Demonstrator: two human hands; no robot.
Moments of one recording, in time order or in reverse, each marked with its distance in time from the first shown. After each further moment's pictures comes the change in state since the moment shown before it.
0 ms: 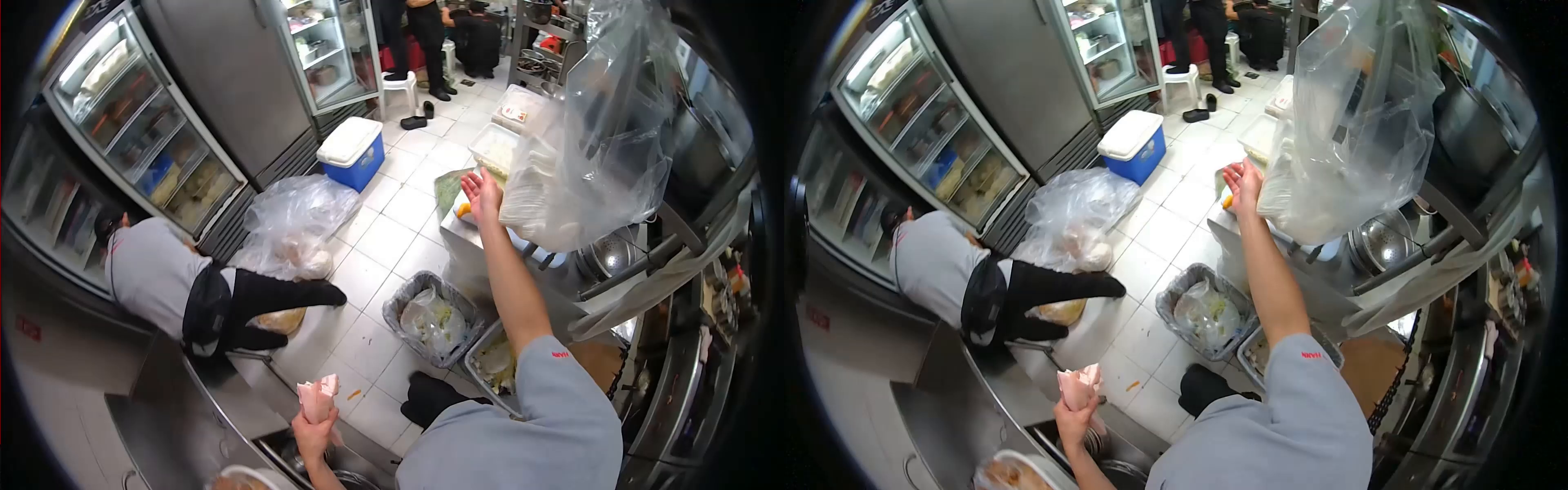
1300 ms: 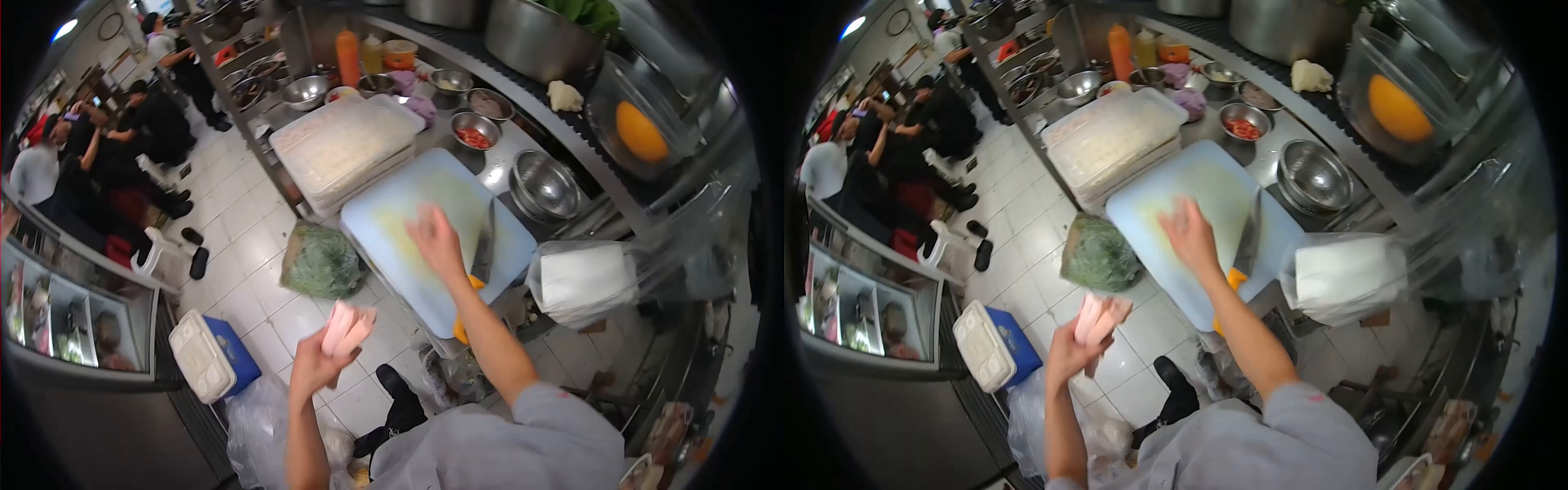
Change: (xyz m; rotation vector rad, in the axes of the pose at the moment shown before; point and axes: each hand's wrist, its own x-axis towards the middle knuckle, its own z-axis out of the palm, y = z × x) left_hand 0.516 0.366 0.443 0.362 -1.665 0.717; right_hand 0.137 -0.033 0.024 -1.132 0.929 -0.742
